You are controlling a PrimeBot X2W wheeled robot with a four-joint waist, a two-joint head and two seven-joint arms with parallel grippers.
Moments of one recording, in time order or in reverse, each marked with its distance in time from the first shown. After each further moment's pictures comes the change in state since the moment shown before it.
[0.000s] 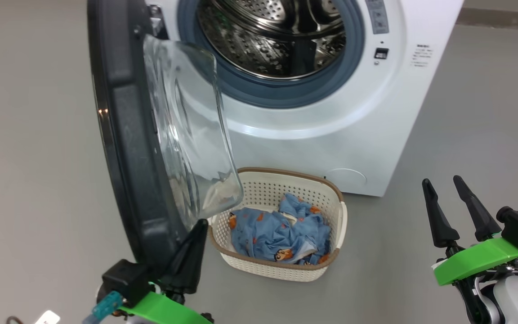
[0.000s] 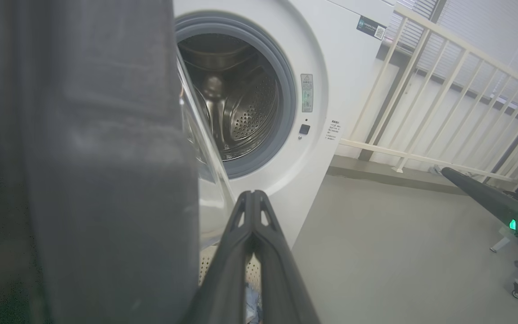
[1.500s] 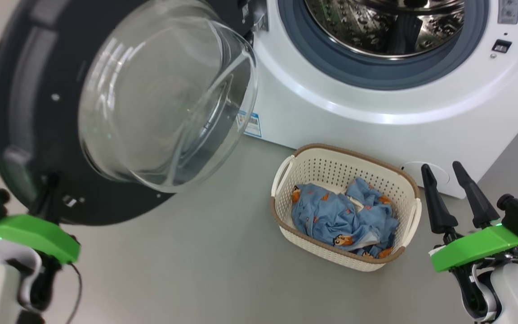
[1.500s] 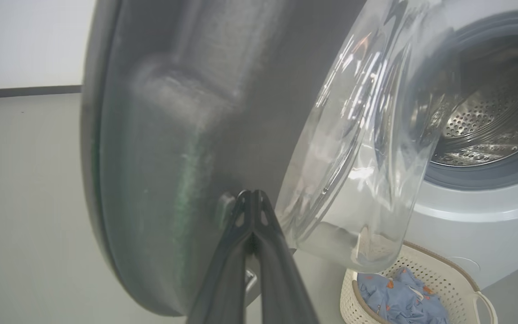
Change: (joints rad) left arm -0.337 0.237 0.234 0.444 -0.151 -0.040 0.123; right arm -0.040 0.024 -0.014 -0.003 -0.001 0.000 -0.003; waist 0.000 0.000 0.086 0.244
